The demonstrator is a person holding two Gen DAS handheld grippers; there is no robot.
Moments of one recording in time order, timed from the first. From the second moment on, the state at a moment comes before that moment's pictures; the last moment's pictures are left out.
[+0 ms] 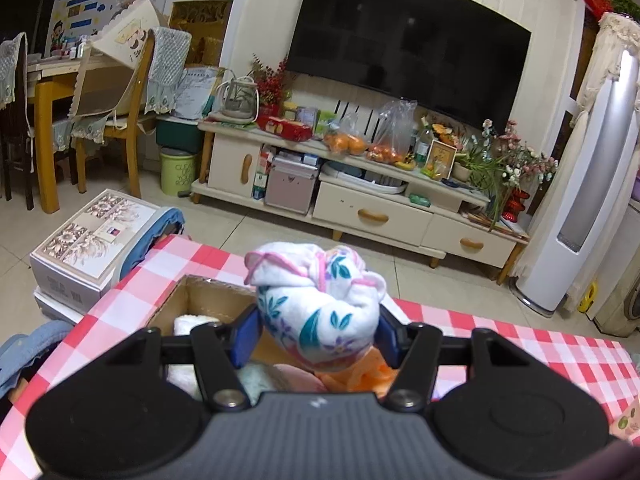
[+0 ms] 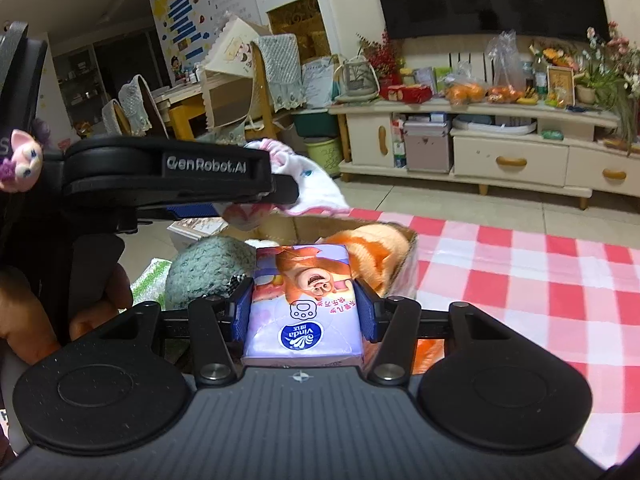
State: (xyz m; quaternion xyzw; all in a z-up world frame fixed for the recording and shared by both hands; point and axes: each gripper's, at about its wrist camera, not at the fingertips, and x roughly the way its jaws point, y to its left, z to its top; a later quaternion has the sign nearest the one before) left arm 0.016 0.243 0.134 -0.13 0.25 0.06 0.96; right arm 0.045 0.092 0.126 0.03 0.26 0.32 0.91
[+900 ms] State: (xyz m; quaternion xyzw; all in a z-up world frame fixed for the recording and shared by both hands) left arm -0.085 0.200 0.146 -0.06 0.24 0.08 0.97; right arm -0.051 -0.019 0.148 0.09 0.25 0.17 0.95
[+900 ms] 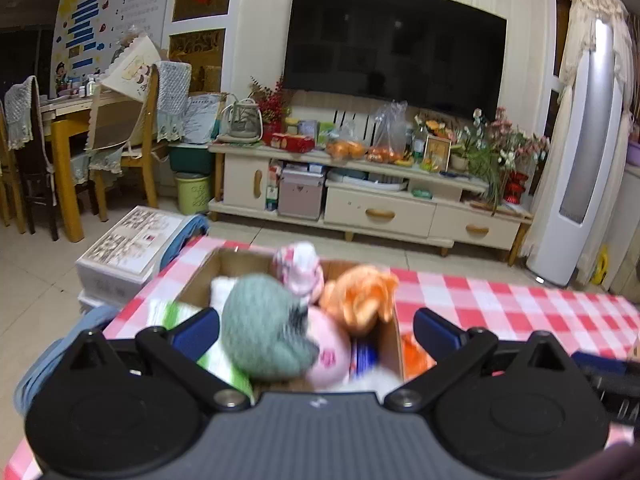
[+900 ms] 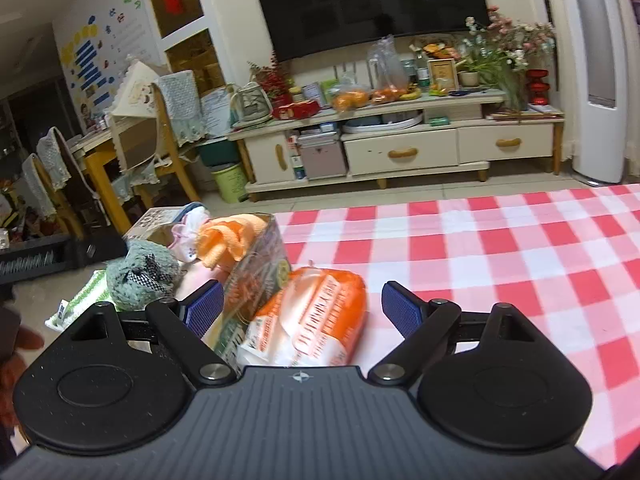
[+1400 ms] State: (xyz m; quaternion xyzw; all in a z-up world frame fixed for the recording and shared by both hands) left arm -0.159 0.170 0.144 -0.06 0.25 0.07 0.96; right arm -0.119 -0.039 0.164 0.07 0.25 0.14 0.96
